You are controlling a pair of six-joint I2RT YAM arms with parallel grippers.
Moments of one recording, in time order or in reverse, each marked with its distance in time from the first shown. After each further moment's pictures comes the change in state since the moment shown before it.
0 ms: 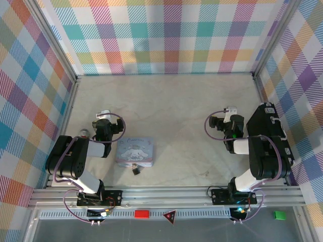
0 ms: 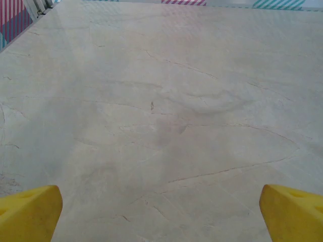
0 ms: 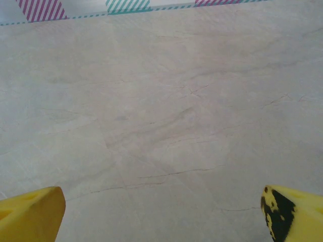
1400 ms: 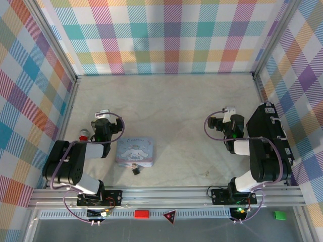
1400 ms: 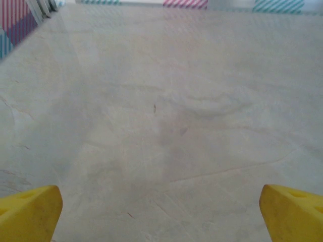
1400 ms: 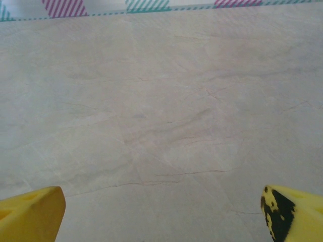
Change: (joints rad) left arm -0.010 -0.101 0.002 -0.087 -0.012 0.002; right arm 0.007 -0.056 0.000 -0.046 -0.058 -0.037
